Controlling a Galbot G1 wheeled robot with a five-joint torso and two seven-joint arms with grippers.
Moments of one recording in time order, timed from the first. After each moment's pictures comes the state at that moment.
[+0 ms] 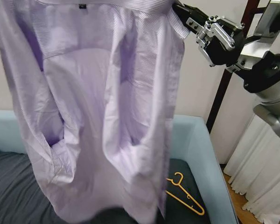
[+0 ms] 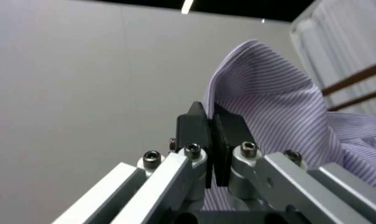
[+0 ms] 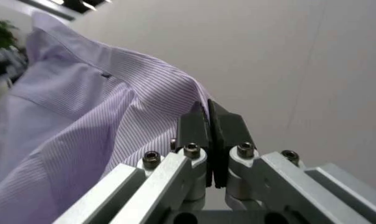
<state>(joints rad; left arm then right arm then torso) 1.35 -0.45 -1.15 -2.27 -1.14 -0.24 0.02 -0.07 0.50 -0.12 2.17 1.29 -0.14 -0.03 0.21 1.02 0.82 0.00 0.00</state>
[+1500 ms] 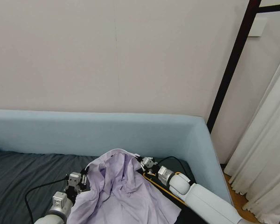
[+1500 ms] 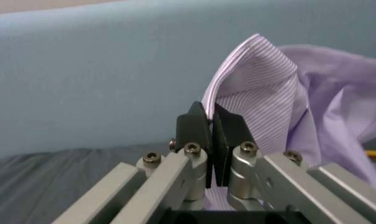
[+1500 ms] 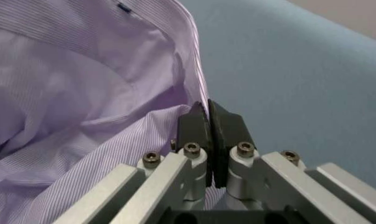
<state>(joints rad) 1.32 -1.02 -0.41 -1.71 -0.39 -0.08 -0.08 -0.47 1.17 -0.52 1.07 0.28 0.31 -0.09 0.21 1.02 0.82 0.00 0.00</state>
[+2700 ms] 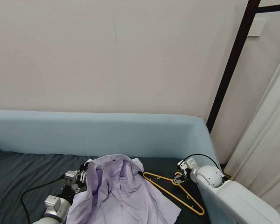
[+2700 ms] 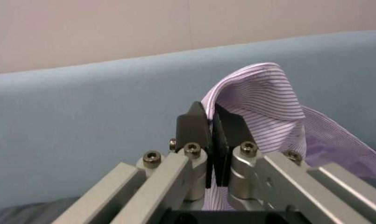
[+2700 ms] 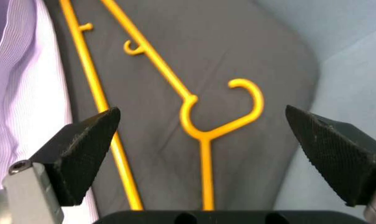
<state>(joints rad) 1.38 -1.01 -0.50 -1.79 -0.40 -0.20 0.01 -0.52 0.95 -0.28 1.32 0.52 -0.75 -0.13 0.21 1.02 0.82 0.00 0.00</state>
